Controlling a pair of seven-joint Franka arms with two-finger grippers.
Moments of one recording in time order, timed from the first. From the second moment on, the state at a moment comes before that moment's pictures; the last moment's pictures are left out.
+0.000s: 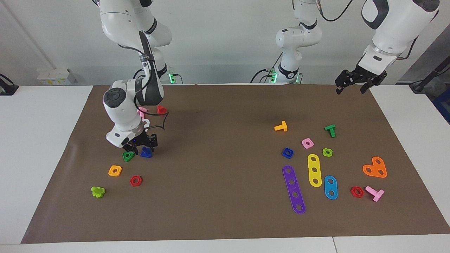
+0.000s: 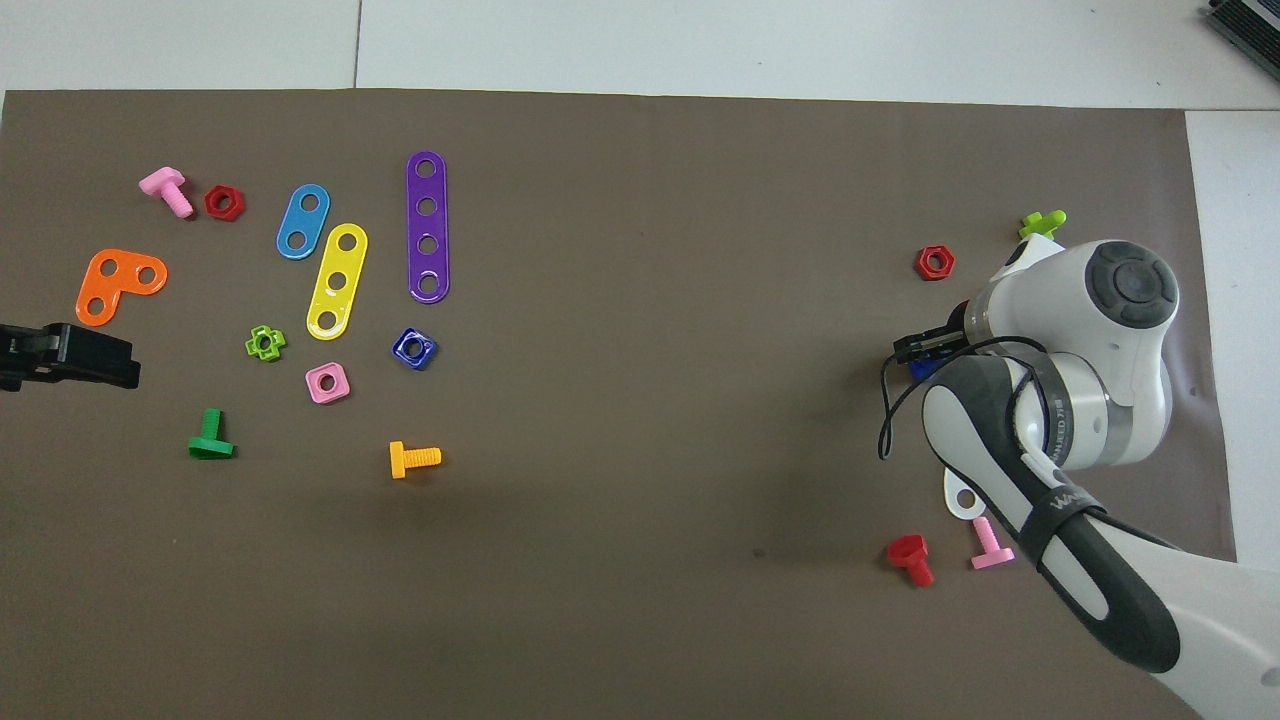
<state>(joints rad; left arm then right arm) 0.12 -0.08 -0.12 -1.70 0.00 1.55 0.04 0.08 0.24 -0.02 -2.08 -0.01 2.37 -0.11</state>
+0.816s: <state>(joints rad) 0.12 -0.08 -0.12 -1.70 0.00 1.55 0.04 0.08 0.24 -0.02 -2.10 -0.01 2.40 -0.11</state>
